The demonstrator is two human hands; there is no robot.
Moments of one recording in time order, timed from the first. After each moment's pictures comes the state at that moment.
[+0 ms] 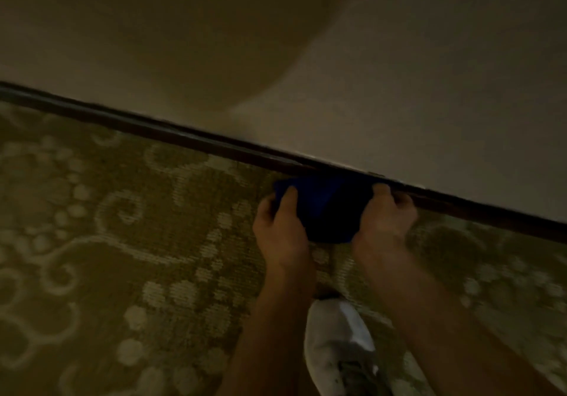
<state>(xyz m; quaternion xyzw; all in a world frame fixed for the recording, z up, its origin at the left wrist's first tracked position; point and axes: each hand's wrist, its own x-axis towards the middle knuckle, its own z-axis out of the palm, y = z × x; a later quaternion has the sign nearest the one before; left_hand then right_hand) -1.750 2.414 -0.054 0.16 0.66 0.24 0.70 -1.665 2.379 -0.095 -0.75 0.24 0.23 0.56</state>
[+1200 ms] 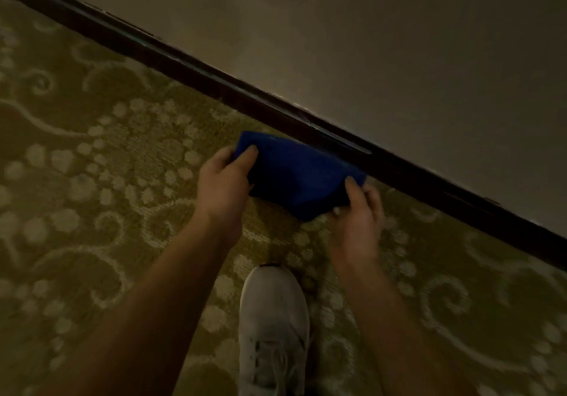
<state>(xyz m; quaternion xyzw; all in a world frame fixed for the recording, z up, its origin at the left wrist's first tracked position) -1.940 2.555 -0.052 0.35 0.58 0.28 0.68 -1.825 2.459 -0.095 -0.58 0.12 0.40 0.69</state>
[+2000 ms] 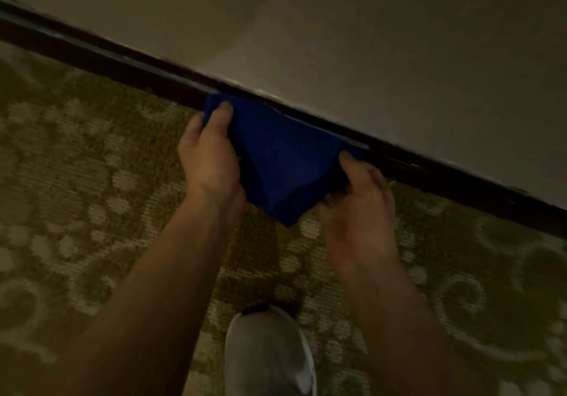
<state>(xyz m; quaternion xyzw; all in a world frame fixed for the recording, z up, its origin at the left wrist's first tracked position) -1.872 2.619 -0.122 0.26 0.57 0.32 0.71 -1.797 2.501 -0.107 -0.56 0.20 0.41 0.69</state>
